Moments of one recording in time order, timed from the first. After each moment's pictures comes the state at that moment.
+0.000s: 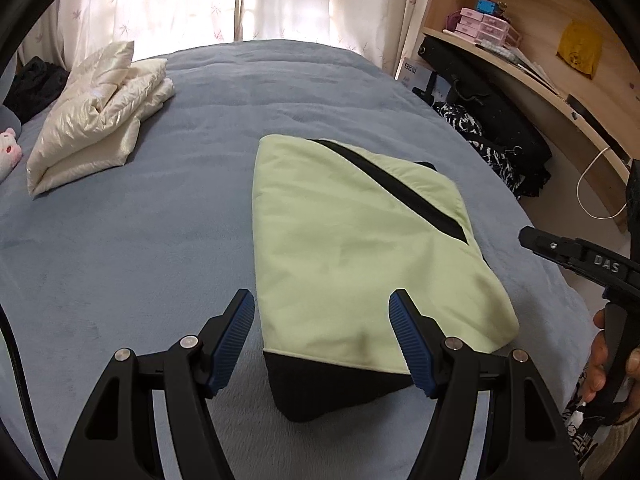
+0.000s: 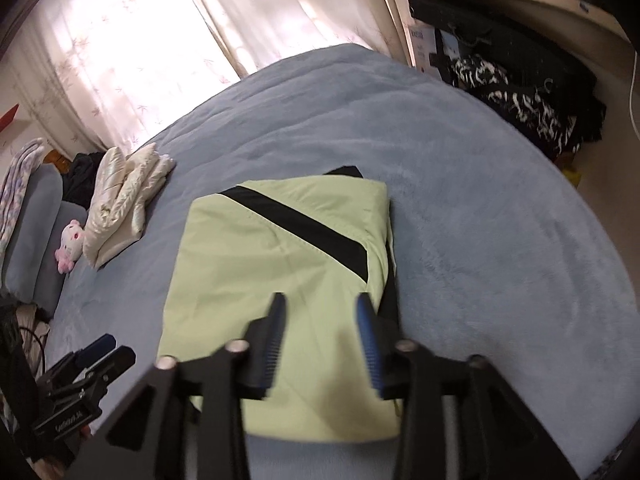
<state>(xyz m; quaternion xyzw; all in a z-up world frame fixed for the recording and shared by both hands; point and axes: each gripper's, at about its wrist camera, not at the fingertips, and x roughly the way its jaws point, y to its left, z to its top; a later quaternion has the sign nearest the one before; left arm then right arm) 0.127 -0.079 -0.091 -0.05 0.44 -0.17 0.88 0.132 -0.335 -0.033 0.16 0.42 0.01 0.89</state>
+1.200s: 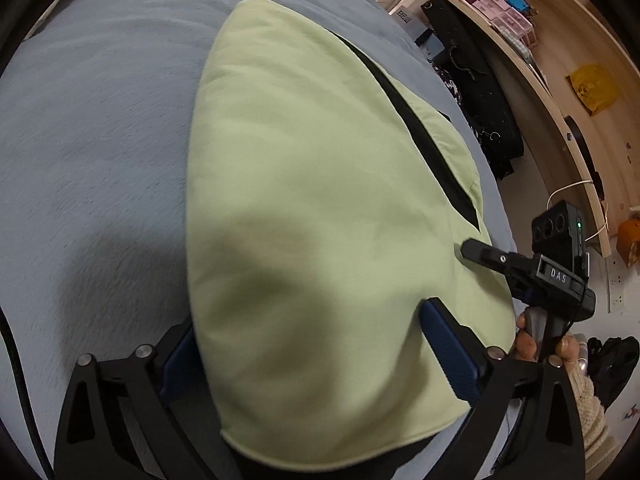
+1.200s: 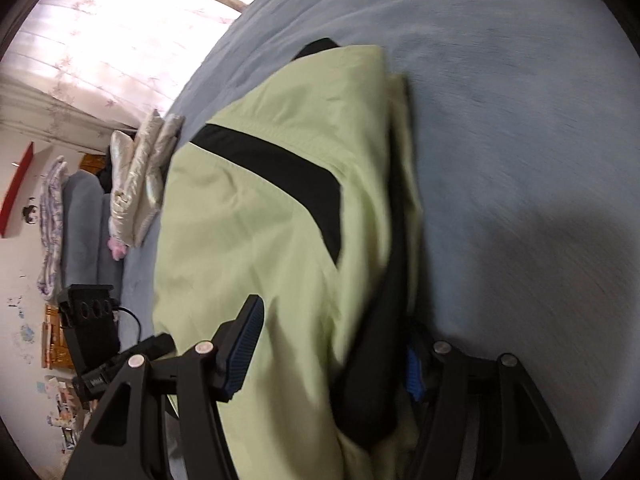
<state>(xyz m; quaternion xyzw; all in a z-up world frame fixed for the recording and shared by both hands) 0.218 -0.088 -0.215 -0.18 0.56 -0.28 0.76 0.216 -0.375 -0.162 0.30 0.52 0.16 0.78</state>
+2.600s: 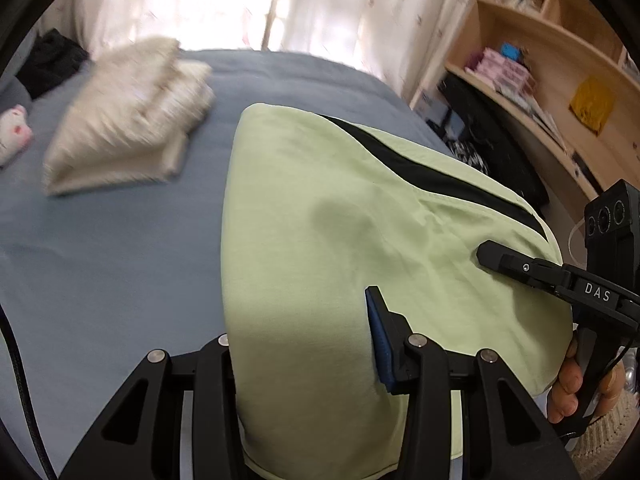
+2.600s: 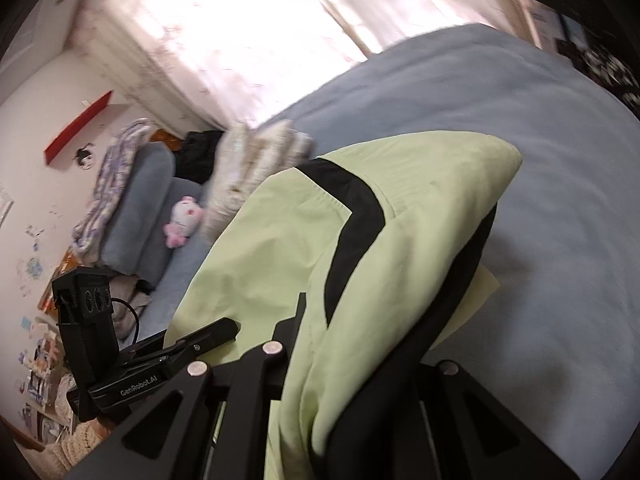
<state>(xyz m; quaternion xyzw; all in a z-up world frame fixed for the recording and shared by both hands) 0.171 0.048 -0.060 -0.12 0.42 -0.17 0.88 0.205 -0.193 0.003 0.21 0.39 0.25 0.86</state>
